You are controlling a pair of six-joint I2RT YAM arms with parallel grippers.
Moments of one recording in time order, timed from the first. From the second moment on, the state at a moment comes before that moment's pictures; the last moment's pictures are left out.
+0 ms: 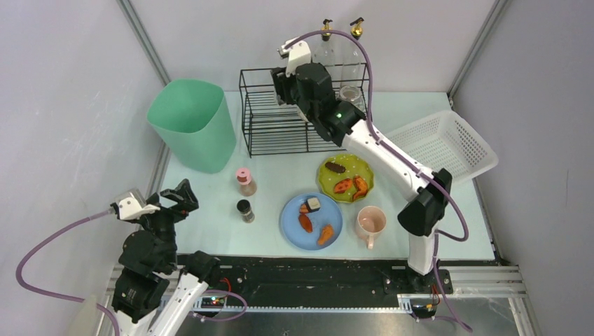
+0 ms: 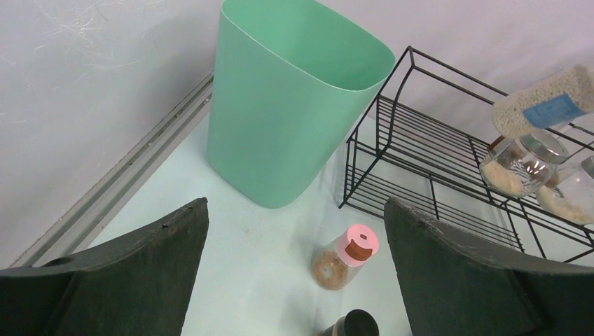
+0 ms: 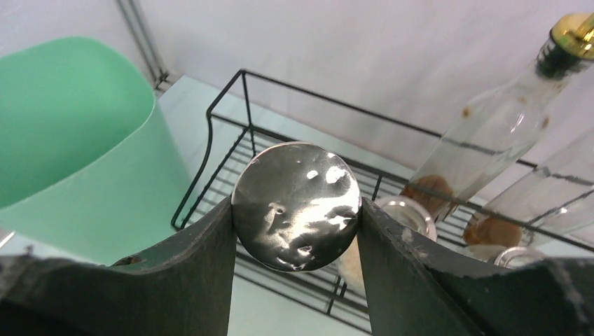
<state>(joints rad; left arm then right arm) -0.42 0.06 0.73 -0.62 -0.70 -0.31 0.82 1.88 2.03 -0.27 0.37 0.00</state>
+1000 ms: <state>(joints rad) -0.42 0.07 0.73 -0.62 -0.68 -0.31 0.77 2.08 2.26 -0.32 0.37 0.05</state>
